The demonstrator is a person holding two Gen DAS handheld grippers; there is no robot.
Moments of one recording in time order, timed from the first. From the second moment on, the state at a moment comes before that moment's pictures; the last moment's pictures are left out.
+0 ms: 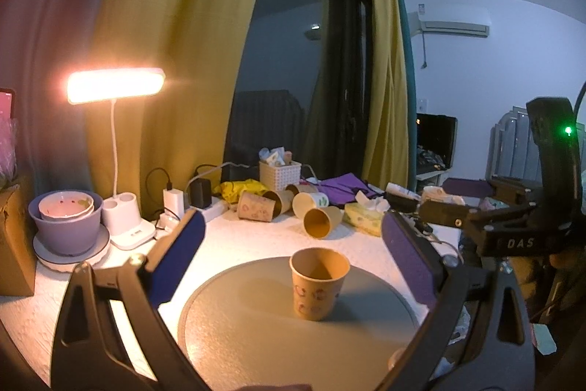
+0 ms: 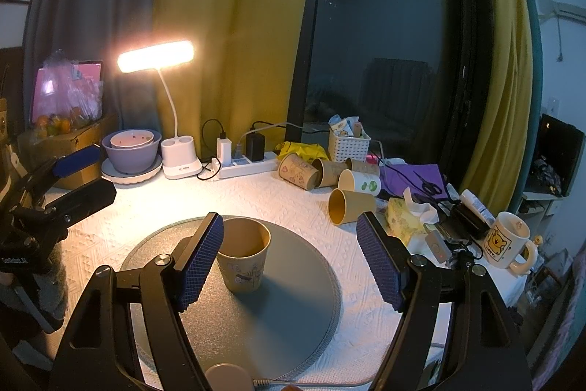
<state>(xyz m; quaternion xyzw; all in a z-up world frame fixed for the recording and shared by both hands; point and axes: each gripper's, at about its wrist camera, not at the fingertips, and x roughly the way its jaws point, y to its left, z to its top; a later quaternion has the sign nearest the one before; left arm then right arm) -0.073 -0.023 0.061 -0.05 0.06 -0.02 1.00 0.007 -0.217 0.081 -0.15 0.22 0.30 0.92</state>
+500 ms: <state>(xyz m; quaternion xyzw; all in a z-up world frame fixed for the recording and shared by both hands) -0.073 -0.024 0.060 -0.05 0.06 -0.02 1.00 0.006 -0.218 0.080 -0.15 0.22 0.30 0.92</state>
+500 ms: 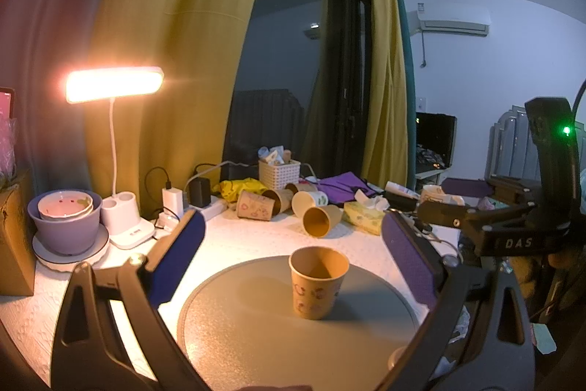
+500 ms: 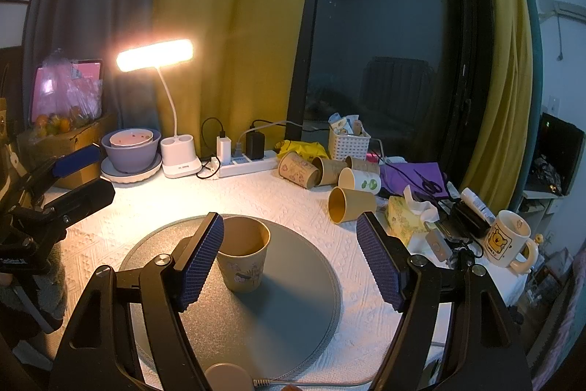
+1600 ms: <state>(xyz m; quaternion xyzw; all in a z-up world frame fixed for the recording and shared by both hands) -0.072 -0.024 0.060 -0.05 0.07 -0.03 1.00 0.007 -0.217 0.079 -0.15 0.22 0.30 0.92</state>
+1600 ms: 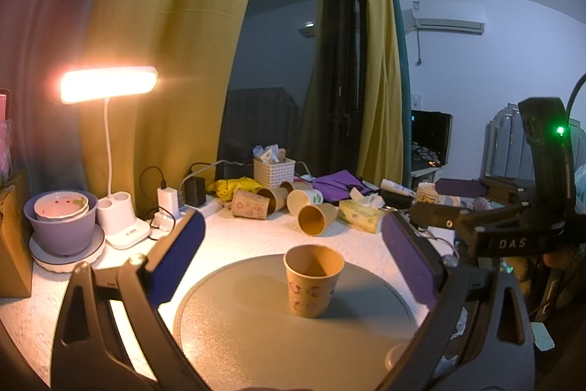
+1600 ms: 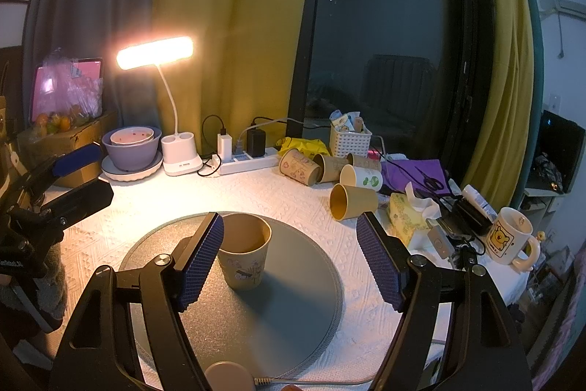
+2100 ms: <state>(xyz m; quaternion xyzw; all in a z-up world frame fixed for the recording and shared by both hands) -0.073 -0.025 0.060 -0.05 0.07 -0.03 1.00 0.007 -0.217 0.079 -0.15 0.22 0.30 0.92</state>
